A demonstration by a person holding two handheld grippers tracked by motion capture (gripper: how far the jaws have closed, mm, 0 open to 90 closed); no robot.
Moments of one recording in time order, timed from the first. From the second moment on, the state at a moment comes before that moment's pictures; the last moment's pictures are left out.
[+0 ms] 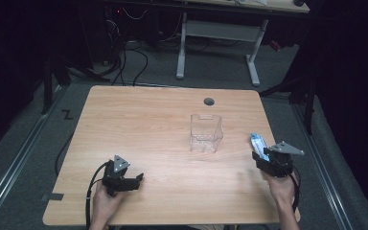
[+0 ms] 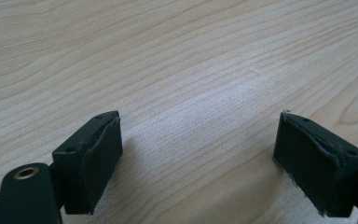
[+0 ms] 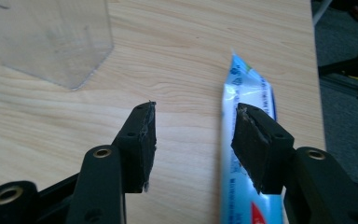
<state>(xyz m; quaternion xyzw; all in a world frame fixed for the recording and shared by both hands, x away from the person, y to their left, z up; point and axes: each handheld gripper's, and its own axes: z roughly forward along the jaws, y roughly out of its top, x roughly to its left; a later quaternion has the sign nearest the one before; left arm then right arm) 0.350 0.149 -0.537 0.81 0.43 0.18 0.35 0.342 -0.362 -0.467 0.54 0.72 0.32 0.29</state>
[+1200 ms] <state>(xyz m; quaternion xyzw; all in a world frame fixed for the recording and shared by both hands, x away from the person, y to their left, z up) 0.350 0.149 -0.537 0.81 0.43 0.18 0.35 0.415 -0.388 -0.491 0.61 0.73 0.20 0.21</state>
